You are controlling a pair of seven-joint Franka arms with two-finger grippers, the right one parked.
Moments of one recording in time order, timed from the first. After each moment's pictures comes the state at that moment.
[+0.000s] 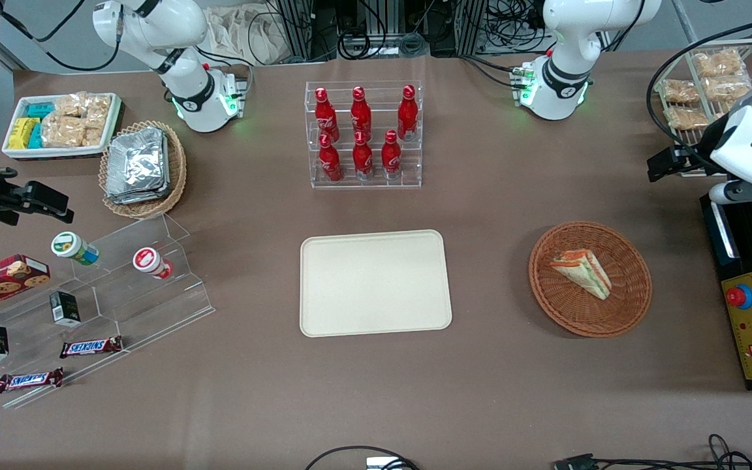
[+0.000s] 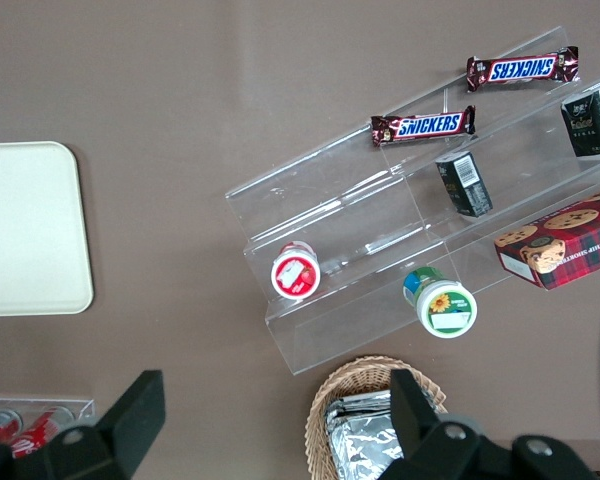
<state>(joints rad) 0.05 -0.07 -0.09 -1.72 0.03 1.49 -0.13</state>
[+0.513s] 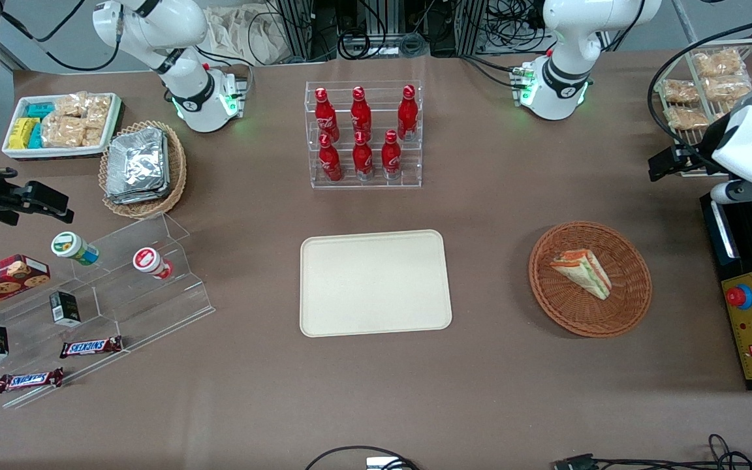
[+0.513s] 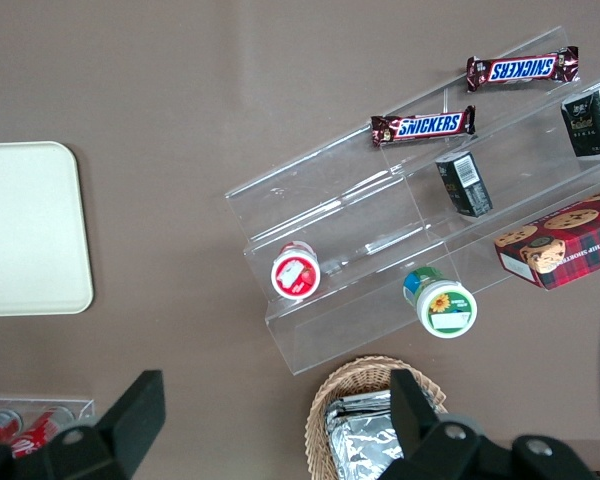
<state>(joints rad) 0.05 -0.07 -0.08 -1.72 0.03 1.49 -0.13</state>
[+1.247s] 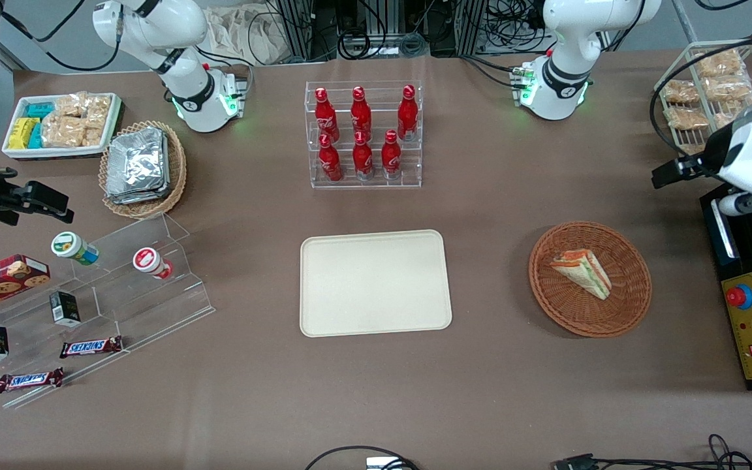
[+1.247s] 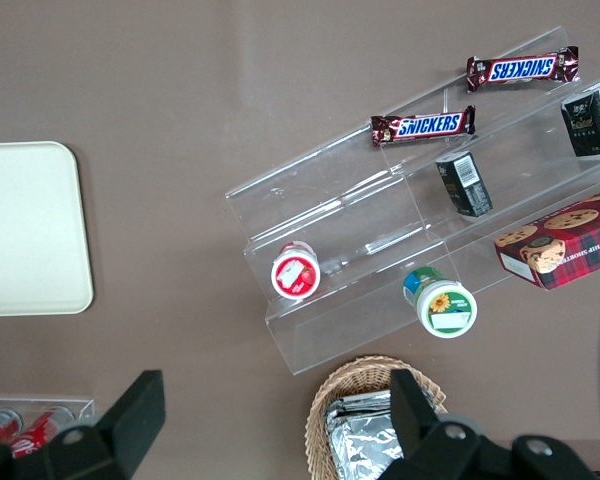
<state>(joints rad) 0.06 -0.01 -0.07 -1.71 0.03 1.48 -0.30</state>
